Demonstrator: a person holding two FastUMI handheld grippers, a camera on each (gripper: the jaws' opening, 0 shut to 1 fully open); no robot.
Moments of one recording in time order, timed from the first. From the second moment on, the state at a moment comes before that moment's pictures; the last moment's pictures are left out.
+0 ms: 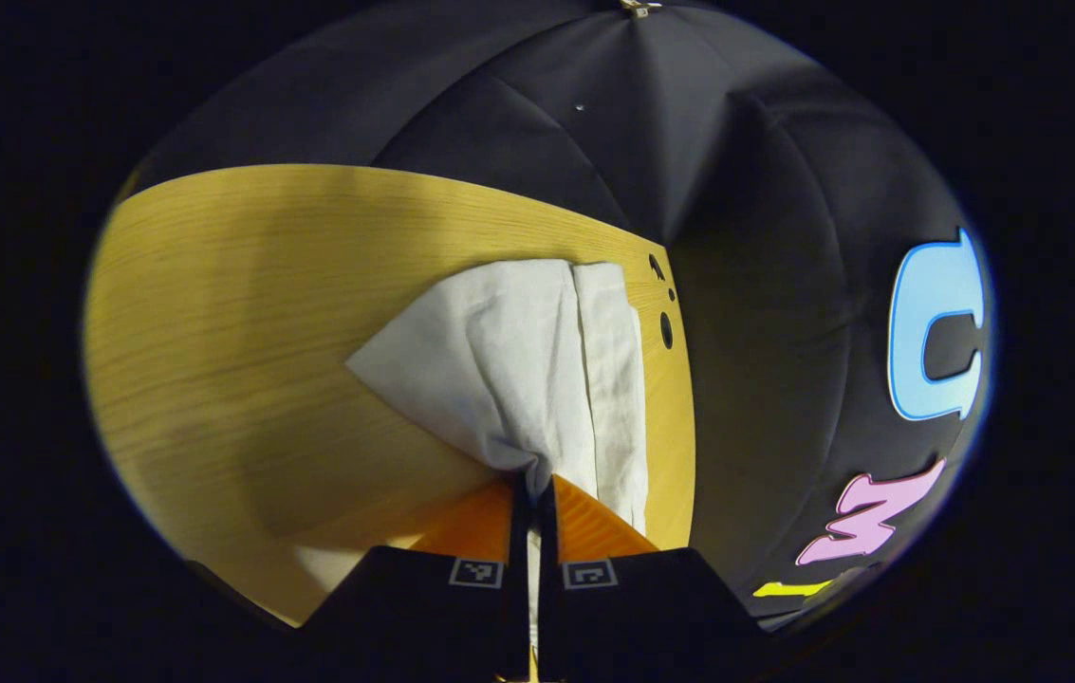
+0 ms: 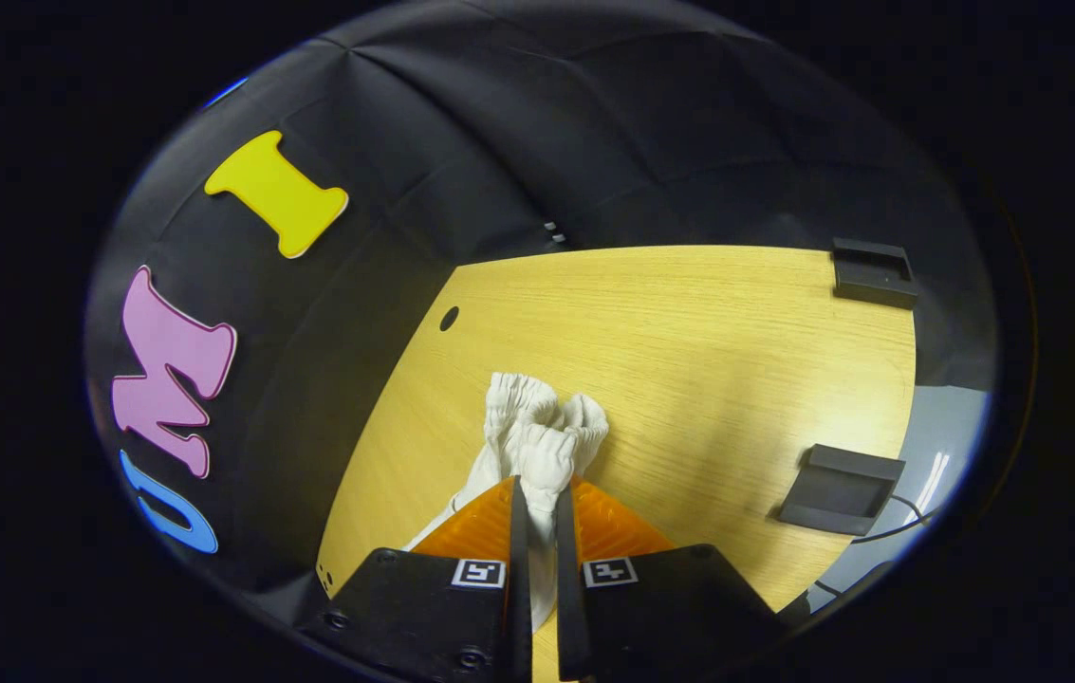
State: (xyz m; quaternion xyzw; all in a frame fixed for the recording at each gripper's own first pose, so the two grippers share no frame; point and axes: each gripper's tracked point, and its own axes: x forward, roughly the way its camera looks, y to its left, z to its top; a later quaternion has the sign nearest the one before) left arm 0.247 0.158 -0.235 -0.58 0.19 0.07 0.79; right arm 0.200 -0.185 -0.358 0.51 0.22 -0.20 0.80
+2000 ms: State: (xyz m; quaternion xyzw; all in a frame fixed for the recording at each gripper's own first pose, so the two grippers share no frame) left arm 0.100 0.098 -0.285 -0.58 0.19 0.10 0.78; right arm 0.194 0.234 -0.272 0.24 0.31 0.25 0.89
